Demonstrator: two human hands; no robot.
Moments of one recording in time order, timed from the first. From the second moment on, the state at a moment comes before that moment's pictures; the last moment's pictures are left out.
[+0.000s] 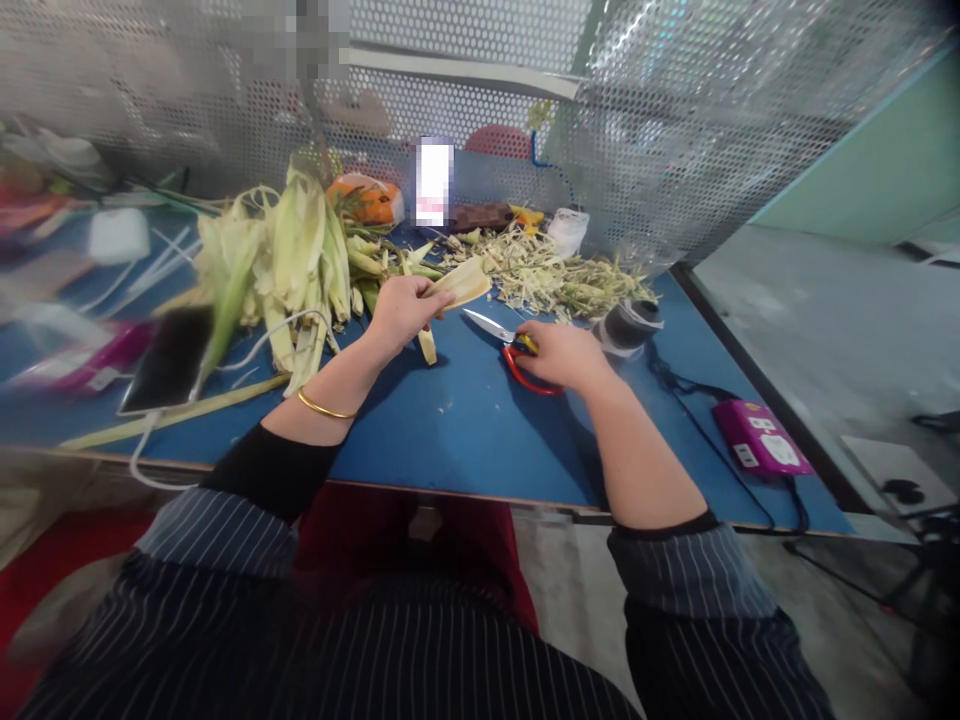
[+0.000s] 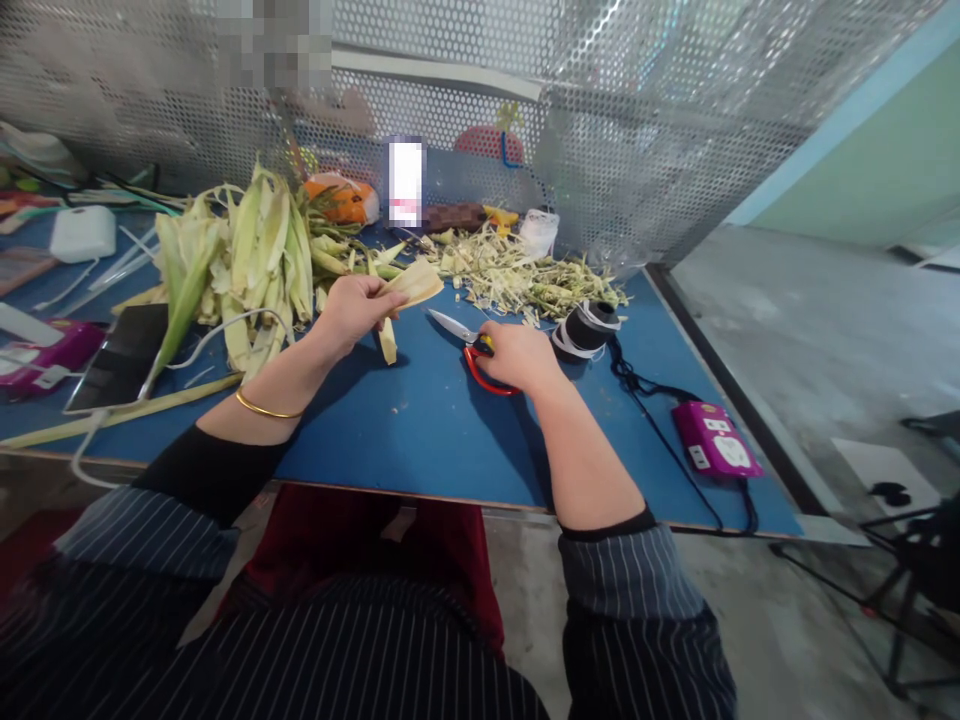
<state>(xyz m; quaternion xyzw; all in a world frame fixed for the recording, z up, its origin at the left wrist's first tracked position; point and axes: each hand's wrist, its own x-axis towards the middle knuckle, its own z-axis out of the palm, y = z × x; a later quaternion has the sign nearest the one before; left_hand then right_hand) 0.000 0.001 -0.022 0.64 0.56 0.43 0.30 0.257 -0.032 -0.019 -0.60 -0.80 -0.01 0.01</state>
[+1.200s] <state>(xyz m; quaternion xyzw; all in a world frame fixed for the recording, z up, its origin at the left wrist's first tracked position) 0.030 -0.035 -0.023 0.65 0.43 0.26 0.57 0.285 -0.004 -0.020 -0.54 -0.40 0.20 0.72</state>
